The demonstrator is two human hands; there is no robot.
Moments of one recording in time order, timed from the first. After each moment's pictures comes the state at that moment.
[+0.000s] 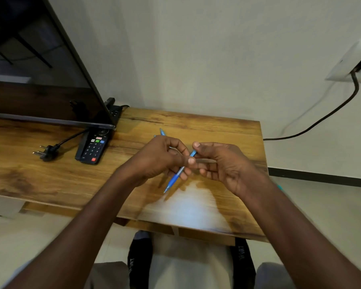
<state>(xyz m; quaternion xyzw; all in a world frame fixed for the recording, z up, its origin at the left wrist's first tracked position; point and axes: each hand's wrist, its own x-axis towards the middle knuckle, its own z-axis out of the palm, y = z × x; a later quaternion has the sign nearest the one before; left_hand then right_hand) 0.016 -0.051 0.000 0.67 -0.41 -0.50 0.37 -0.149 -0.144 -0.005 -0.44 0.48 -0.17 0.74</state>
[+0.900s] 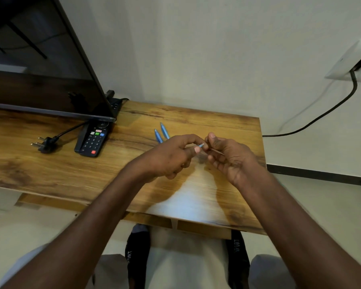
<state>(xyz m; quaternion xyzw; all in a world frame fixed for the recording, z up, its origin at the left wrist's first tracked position) -0.006 -0.055 0.004 0.66 -0.42 -0.53 0.32 -0.149 -0.149 -0.010 -0.35 0.54 -0.24 0.73</state>
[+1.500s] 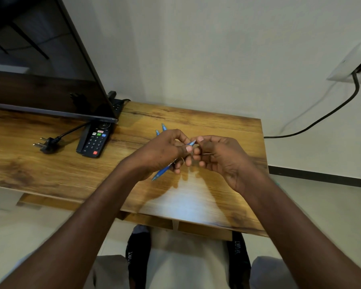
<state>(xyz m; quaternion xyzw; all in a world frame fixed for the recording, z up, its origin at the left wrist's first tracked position) 0.016 -0.054 -0.004 0.66 -0.41 -0.51 0.38 -0.144 -0.141 -0.008 -0.49 0.47 -0.18 0.71</state>
